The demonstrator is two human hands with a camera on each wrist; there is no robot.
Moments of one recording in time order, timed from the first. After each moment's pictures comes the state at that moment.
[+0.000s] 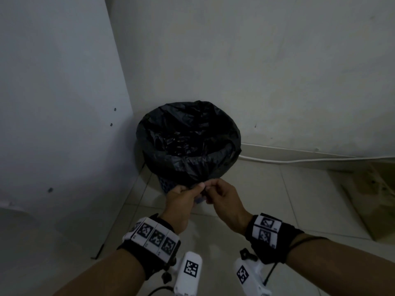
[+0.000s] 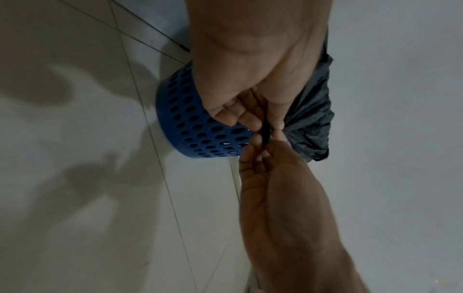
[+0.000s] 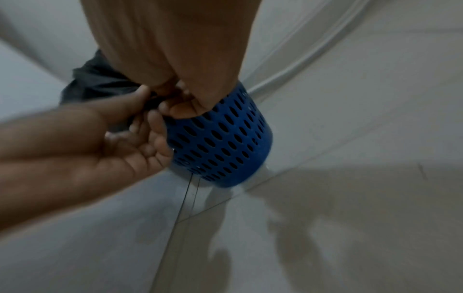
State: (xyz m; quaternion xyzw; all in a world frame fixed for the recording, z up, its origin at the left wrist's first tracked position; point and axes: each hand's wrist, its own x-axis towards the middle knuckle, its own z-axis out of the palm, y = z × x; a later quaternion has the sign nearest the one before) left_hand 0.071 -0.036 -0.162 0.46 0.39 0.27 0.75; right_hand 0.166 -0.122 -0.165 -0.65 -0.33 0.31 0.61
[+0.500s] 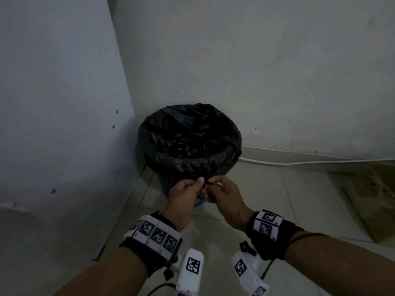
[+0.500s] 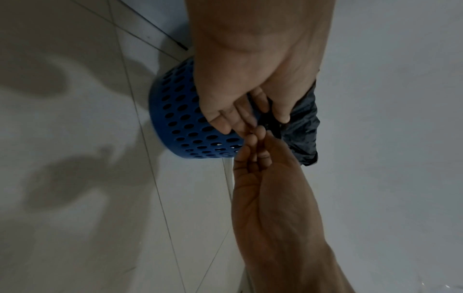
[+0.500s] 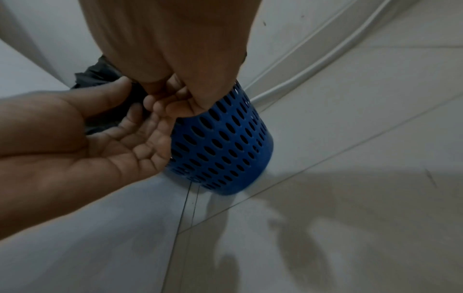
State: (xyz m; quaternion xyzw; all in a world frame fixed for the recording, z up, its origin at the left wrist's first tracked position) left_hand 0.077 -0.031 -0.159 0.47 0.40 0.25 0.75; right_hand 0.168 -0.115 -0.154 -0.63 -0.29 0.33 0.65
